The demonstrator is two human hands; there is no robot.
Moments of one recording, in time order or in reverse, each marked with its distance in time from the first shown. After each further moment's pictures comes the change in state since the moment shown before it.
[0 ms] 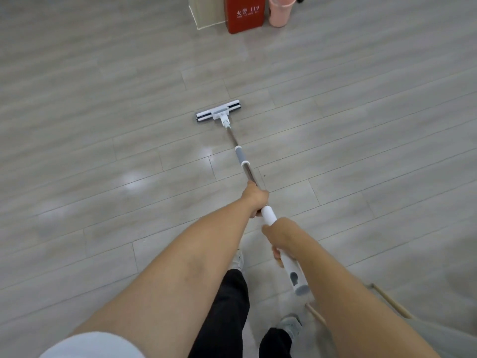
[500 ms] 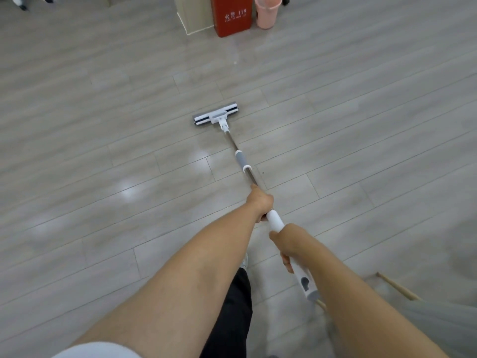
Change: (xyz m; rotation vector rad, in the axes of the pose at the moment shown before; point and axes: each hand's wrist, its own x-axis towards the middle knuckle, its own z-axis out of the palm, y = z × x) left_hand -0.011 -0.042 0.004 0.067 -0.016 -0.012; right_hand -0.002 0.032 0.040 -0.163 0.001 0.039
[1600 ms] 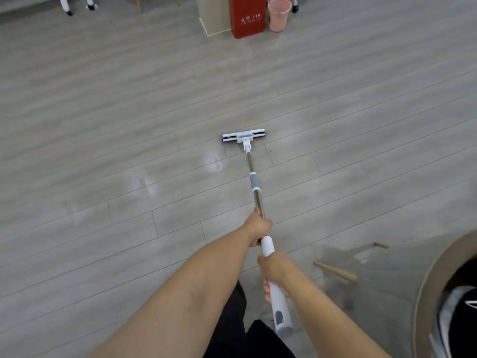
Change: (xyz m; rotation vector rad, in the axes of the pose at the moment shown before) left_hand -0.188 -0.268 0.029 -0.016 -0.088 0.016; right_hand -0.127 0.184 0.245 0.501 -0.109 0.002
